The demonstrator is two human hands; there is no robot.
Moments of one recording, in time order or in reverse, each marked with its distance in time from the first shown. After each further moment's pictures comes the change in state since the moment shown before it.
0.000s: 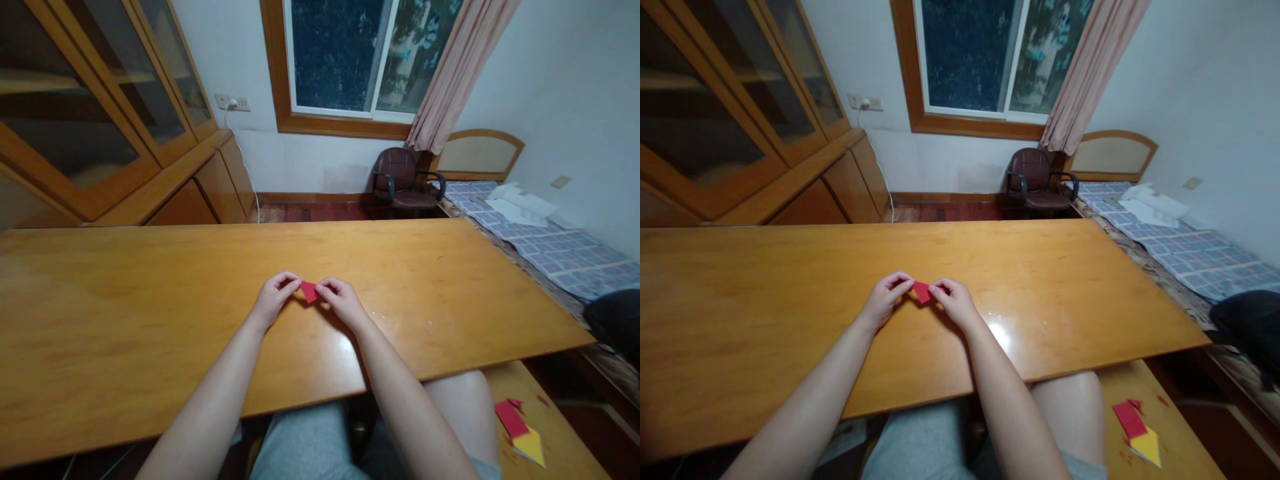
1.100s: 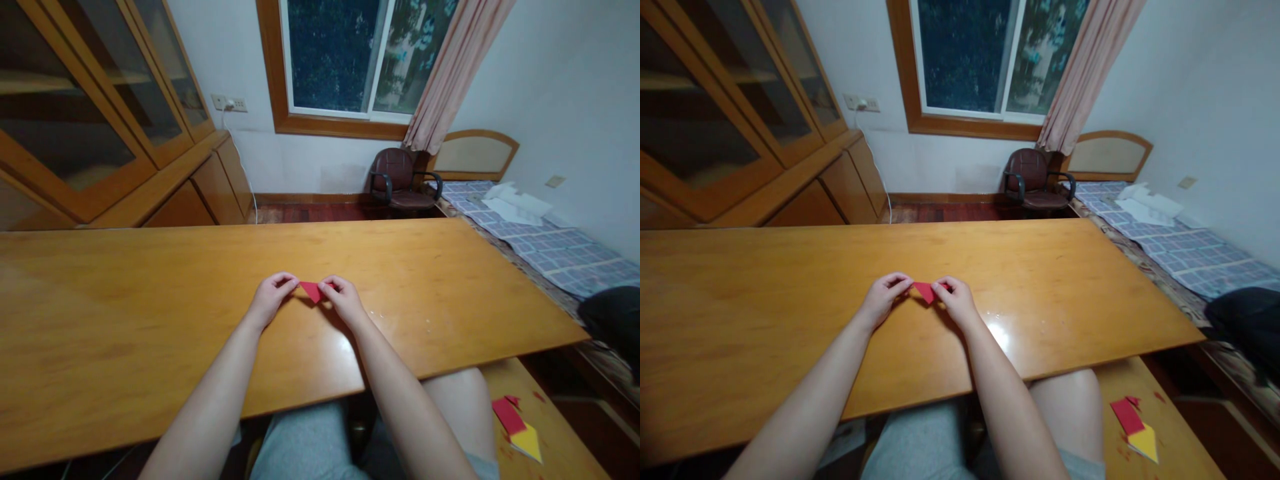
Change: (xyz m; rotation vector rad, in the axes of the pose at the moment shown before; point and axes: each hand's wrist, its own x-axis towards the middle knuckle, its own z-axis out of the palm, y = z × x) left_hand 0.006 -0.015 -0.007 -0.026 -0.008 -0.119; right_hand 0.002 0.001 0.000 0.083 0.111 0.035
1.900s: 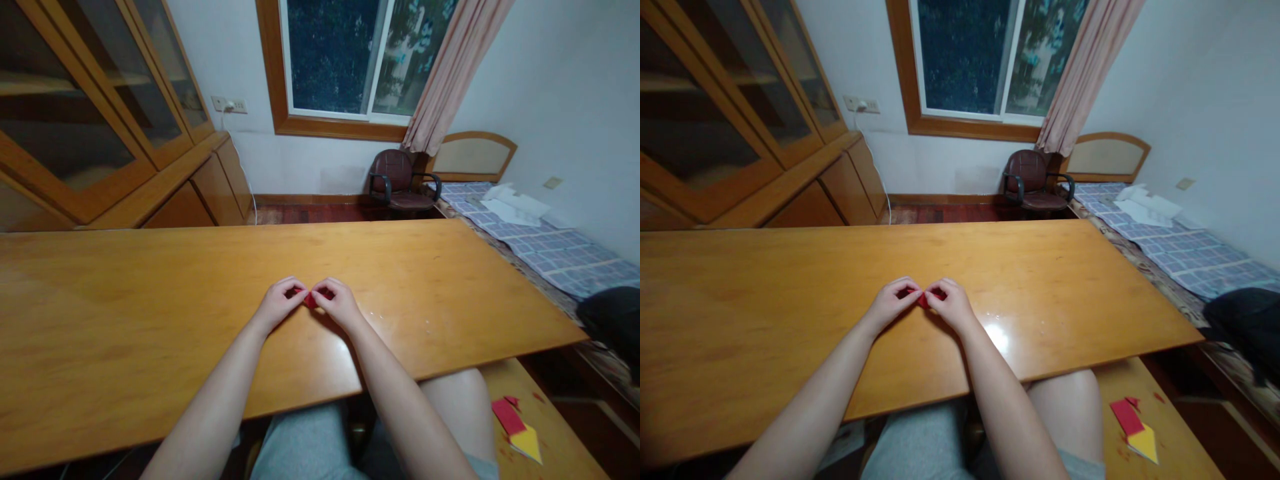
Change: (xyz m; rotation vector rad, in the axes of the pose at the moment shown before) left_hand -0.011 0.014 0.011 0.427 -0.163 0.285; right_hand -0.004 -0.009 0.004 -0.324 -0.041 -0.207
